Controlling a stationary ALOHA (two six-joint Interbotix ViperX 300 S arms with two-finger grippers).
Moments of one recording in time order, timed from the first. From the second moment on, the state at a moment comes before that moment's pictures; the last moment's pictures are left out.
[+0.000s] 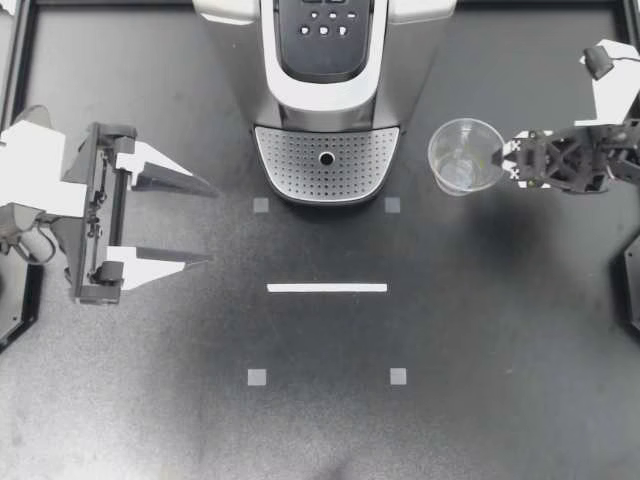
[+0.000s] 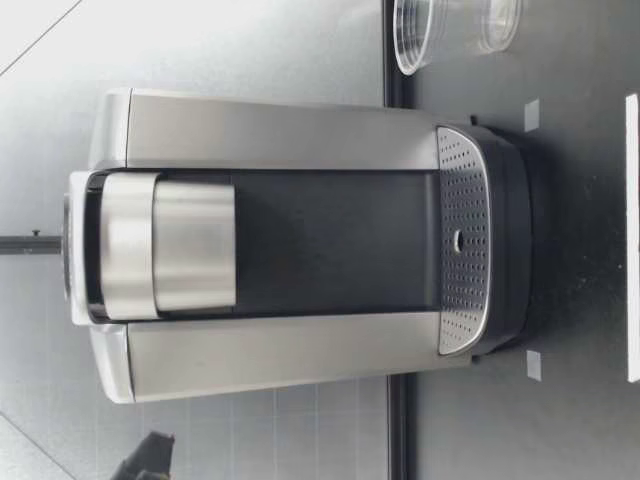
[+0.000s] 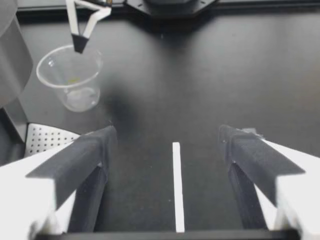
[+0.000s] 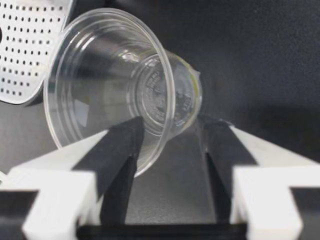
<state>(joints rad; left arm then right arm) 0.08 -0.61 0.99 0.91 -0.10 -0.84 -0.55 -0.39 1.19 0.06 0.04 0.82</state>
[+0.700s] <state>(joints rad) 0.08 -0.61 0.99 0.91 -0.10 -0.84 -0.48 -0.43 1.15 0.08 0.06 0.90</state>
